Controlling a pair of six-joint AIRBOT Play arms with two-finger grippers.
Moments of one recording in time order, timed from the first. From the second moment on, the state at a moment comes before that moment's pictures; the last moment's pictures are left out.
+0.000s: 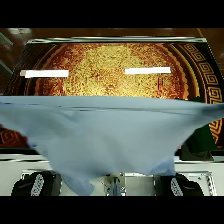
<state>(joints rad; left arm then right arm) 0.36 -0.52 1.40 1.22 -1.47 -1.31 -0.23 -0.72 1.47 -1.51 1.70 1.43</state>
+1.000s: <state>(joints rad) 0.04 -1.31 1.06 1.12 -0.34 -1.33 -0.04 -1.52 1.16 -1.24 0.30 1.38</state>
